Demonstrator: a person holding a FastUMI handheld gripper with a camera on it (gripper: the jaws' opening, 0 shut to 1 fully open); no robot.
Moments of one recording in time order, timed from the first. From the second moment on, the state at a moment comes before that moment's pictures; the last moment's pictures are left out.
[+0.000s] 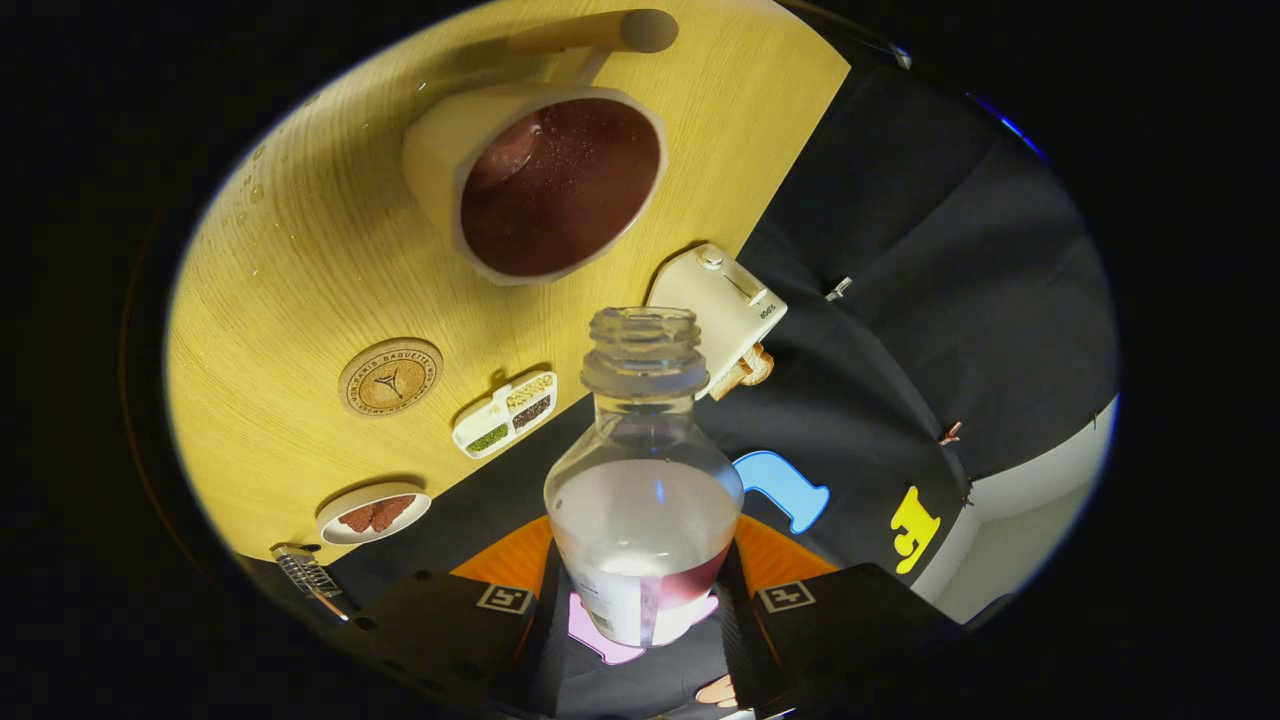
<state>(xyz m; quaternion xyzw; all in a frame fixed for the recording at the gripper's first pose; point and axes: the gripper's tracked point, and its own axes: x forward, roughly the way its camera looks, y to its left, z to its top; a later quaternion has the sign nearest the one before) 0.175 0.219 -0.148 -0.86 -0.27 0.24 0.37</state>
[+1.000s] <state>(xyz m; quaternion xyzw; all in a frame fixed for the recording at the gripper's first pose) 0.192 0.160 -0.114 -0.63 -0.09 0.22 0.74</state>
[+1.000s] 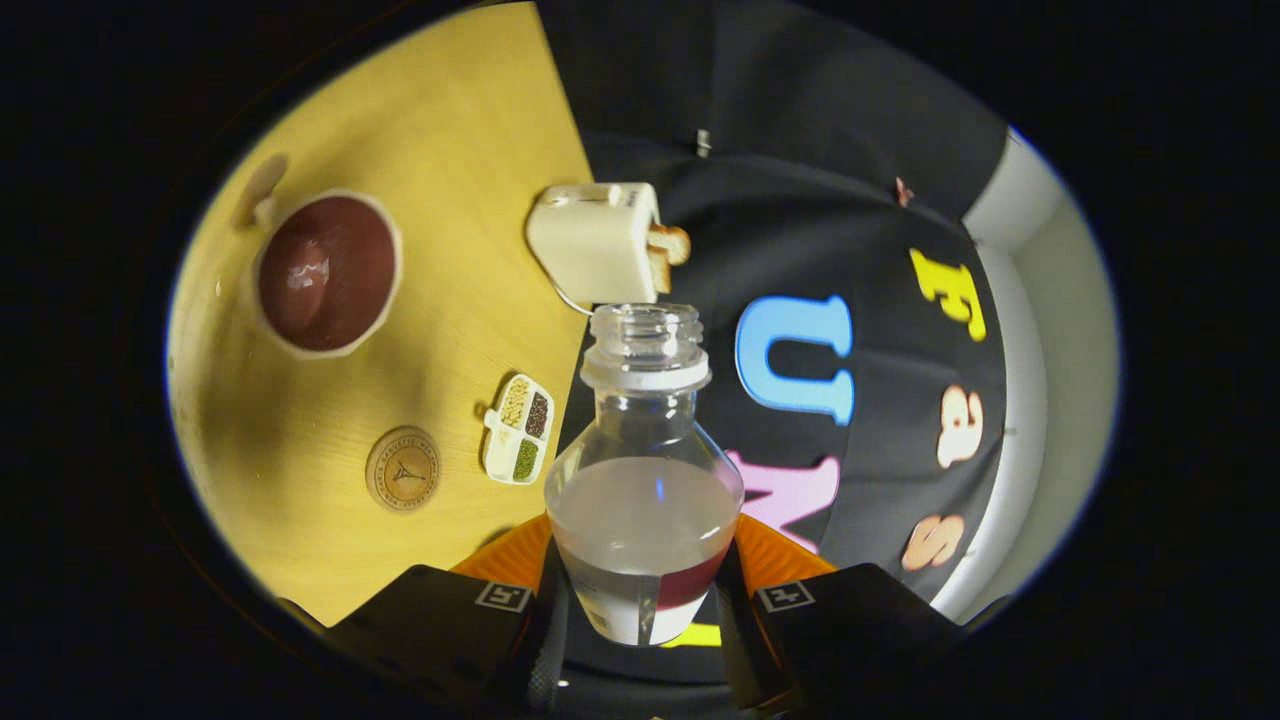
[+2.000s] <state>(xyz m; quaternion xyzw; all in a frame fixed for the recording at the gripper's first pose) 0.193 0.163 -0.075 -0.09 0.07 0.29 0.95</state>
